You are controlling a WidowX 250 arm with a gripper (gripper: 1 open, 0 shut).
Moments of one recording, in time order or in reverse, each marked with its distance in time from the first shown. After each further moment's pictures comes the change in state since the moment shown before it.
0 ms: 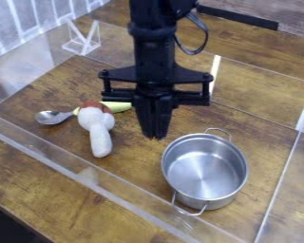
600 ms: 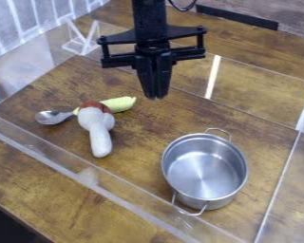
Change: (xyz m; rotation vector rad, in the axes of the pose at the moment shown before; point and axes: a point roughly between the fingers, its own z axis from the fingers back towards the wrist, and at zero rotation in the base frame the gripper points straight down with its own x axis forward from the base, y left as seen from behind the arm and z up) arm 0.028 0.007 0.029 -0.041 0.015 0.223
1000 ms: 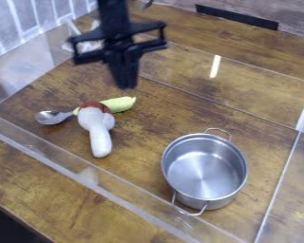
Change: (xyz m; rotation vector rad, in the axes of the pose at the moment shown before) arm 0.028 0.020 -0.005 -0.003 -0.014 0.126
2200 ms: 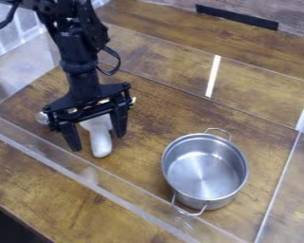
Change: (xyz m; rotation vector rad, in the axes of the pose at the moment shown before) arm 0.006 0.064 -0.082 0.029 -0.012 0.242
